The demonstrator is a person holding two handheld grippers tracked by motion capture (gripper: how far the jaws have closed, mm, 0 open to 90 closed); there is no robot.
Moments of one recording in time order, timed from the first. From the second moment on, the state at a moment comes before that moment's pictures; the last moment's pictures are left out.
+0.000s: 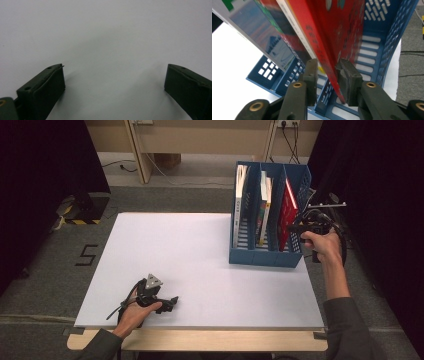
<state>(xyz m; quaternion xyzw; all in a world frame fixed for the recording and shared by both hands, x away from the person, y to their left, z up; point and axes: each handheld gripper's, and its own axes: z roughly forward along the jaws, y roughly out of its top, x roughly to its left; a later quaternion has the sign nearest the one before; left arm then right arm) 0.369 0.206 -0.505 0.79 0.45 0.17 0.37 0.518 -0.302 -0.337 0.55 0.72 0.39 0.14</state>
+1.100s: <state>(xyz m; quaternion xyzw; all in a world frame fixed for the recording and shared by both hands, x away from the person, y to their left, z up) 0.370 0.207 -0.505 0.79 0.45 0.17 0.37 0.551 -0.286 -0.363 0.58 0.72 0.36 0.14</state>
